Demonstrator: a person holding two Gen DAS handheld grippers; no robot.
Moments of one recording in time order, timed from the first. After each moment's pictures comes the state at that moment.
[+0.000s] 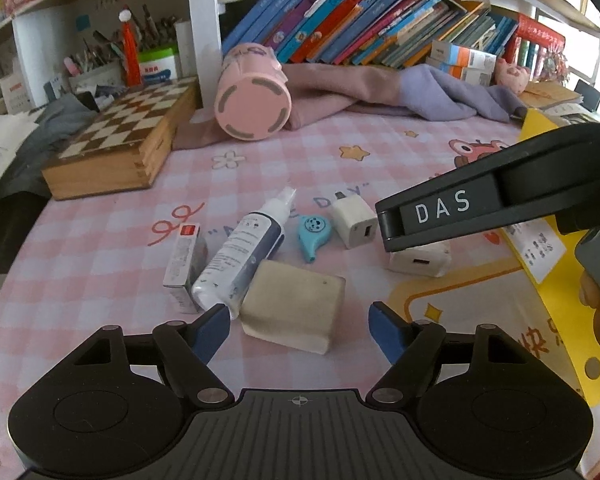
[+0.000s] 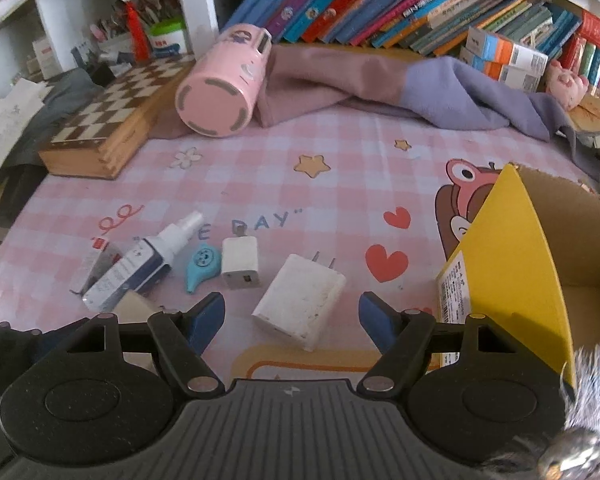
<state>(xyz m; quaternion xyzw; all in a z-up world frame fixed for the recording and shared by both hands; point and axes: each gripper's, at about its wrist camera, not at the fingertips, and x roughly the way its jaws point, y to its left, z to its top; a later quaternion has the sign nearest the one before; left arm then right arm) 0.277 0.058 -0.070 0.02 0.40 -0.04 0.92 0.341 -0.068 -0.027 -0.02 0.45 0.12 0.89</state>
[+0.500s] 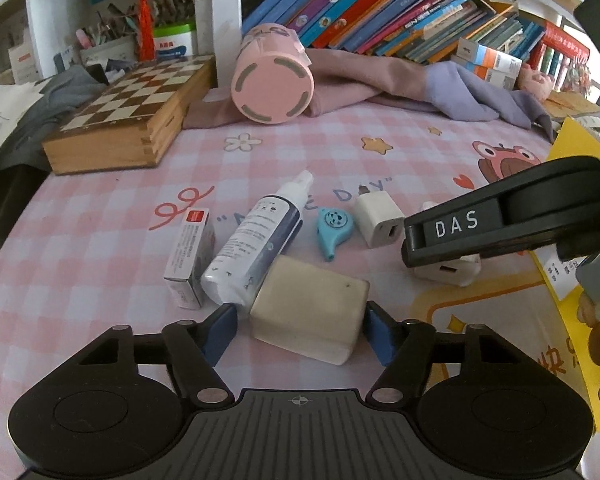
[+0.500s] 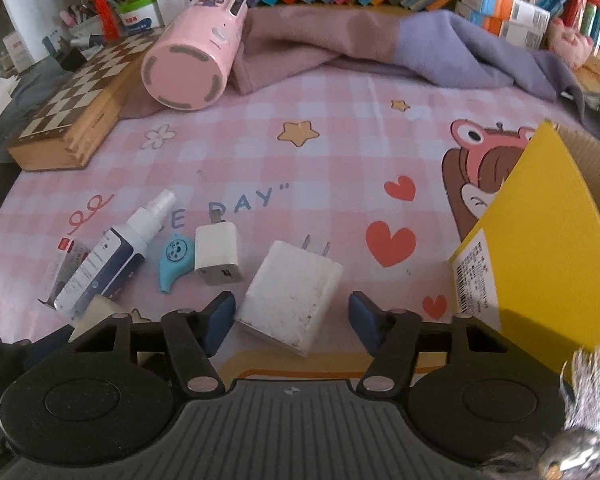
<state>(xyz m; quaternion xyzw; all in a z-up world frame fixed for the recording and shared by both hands) 0.290 0.067 -0.081 -0.01 0.41 -0.02 0.91 0.367 -0.071 -0.053 0.00 0.49 0.11 0.87</state>
